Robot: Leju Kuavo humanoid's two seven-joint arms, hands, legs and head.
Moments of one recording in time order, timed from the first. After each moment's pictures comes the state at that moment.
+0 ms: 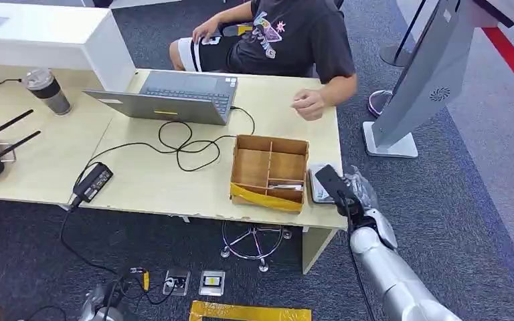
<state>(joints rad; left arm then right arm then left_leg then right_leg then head) -0.27 0.02 0.40 -0.19 -0.86 0.29 0.10 -0.67 0.03 0.37 -0.38 0.75 -0.33 -0.19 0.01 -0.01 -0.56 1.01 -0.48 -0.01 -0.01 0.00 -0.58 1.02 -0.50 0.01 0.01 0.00</state>
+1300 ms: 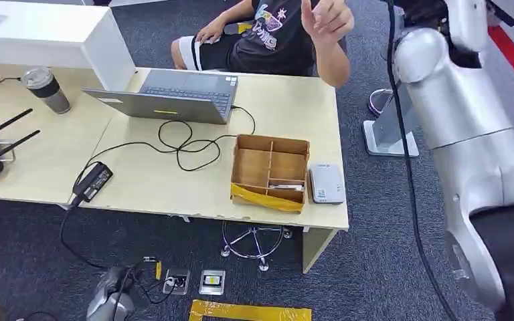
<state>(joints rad) -0.34 -0.01 0.34 -0.19 -0.92 0.27 0.09 -1.41 0.09 0.42 -0.52 1.10 -0.21 -0.14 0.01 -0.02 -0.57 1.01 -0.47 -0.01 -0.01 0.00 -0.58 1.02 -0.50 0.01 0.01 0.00</state>
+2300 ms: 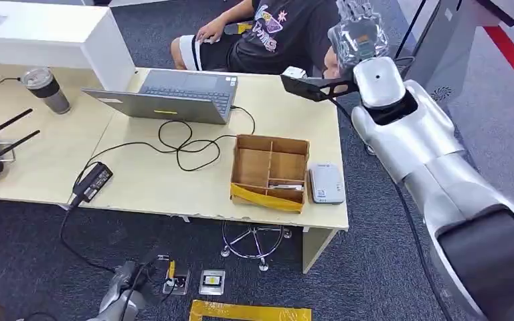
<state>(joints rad) -0.35 -0.05 0.30 -0.19 -0.96 0.26 0.08 -1.33 0.07 0.78 -0.31 1.52 -0.06 -0.02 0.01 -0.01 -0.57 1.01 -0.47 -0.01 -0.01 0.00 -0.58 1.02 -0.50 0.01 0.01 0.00</state>
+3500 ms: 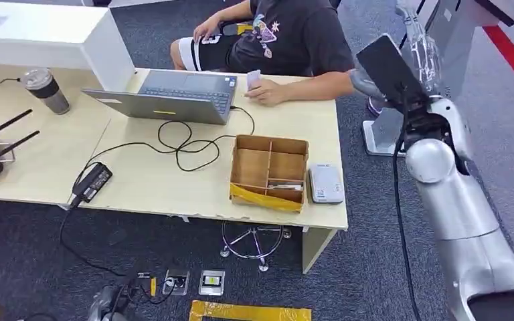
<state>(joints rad) -0.24 0.00 0.30 -0.19 -0.81 0.31 0.07 -0.87 -0.13 0.37 -1.10 0.80 -0.15 -0.04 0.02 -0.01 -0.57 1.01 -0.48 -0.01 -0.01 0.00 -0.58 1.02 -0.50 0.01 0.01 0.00</state>
